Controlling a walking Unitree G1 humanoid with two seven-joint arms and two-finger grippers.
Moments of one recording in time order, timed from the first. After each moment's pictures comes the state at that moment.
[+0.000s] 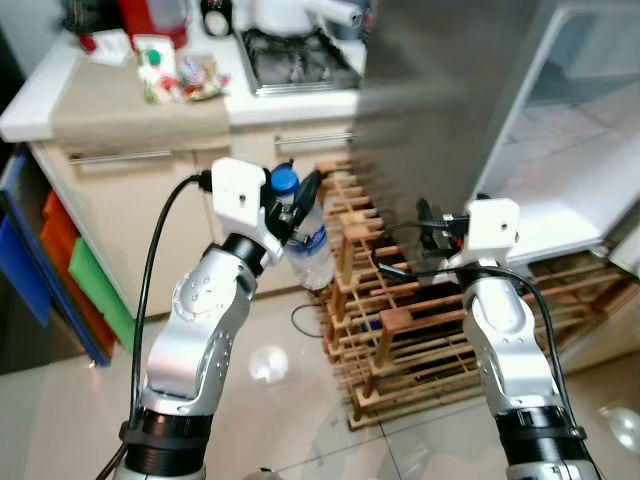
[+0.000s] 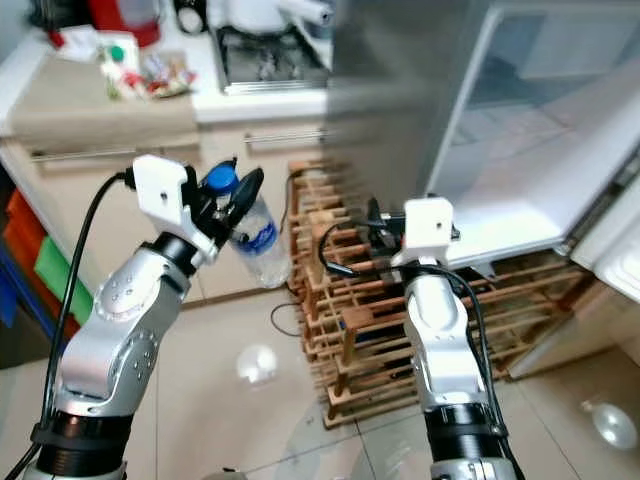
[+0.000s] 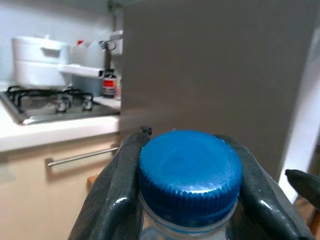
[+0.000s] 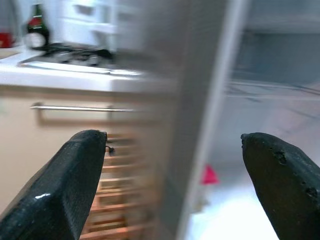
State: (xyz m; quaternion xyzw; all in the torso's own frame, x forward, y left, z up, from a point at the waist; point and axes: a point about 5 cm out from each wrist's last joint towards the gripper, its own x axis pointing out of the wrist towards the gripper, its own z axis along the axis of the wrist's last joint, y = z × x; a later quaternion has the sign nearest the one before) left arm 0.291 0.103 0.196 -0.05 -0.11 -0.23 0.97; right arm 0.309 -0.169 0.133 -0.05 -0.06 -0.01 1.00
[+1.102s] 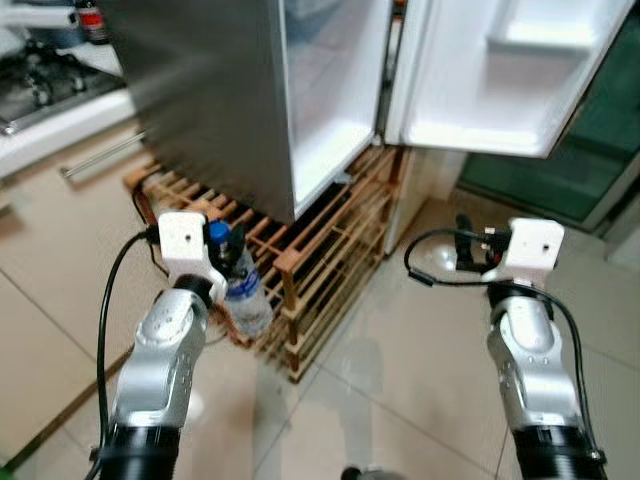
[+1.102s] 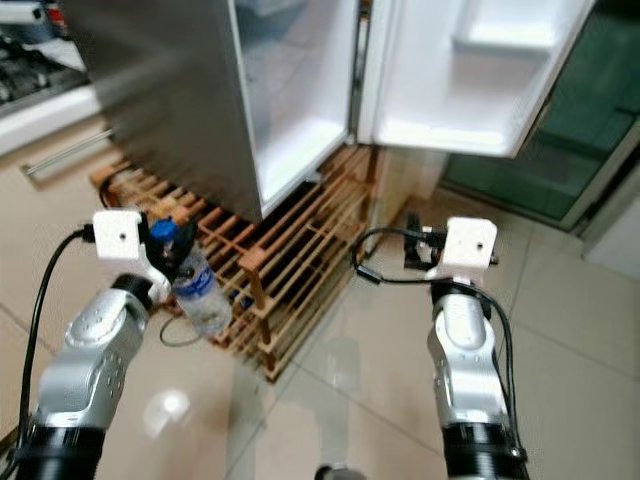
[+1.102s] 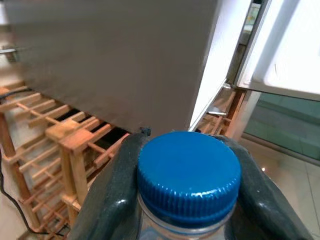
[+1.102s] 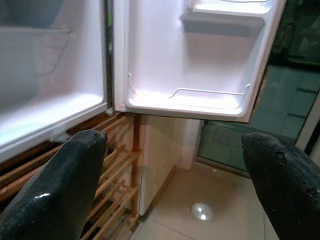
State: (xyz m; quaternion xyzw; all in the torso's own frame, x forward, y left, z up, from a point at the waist) left arm 0.293 0.169 0.121 -0.05 0.02 -0.05 1.00; right arm 0.298 -0.196 0.119 -0.03 -0.05 -0.06 1.00
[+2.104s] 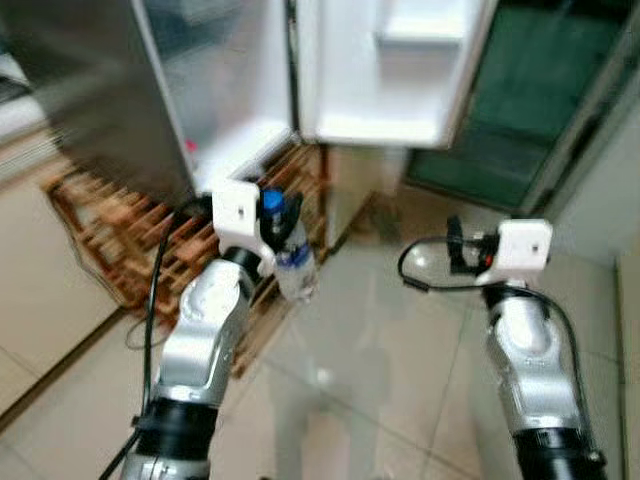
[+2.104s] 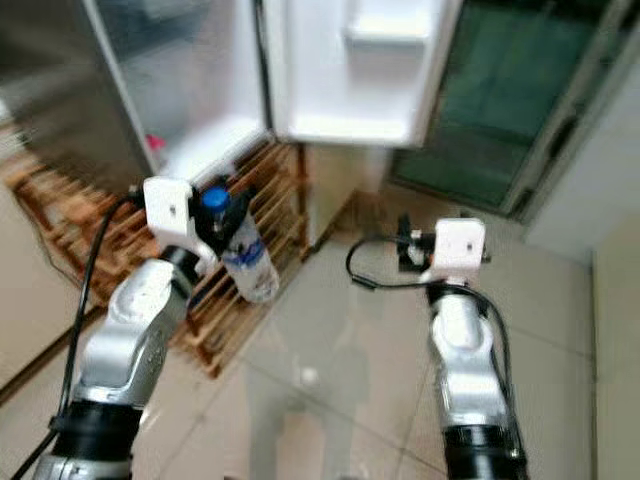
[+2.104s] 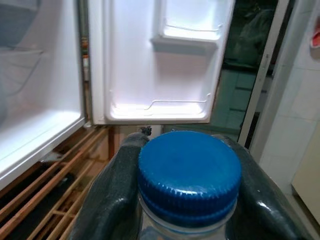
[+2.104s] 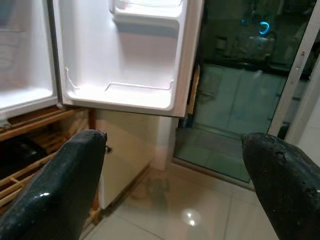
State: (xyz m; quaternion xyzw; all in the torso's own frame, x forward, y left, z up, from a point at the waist) left arm 0.311 0.121 0.160 -0.05 -0.05 -0.15 0.99; right arm 0.297 -0.175 0.119 -0.05 -0.06 -0.01 1.00
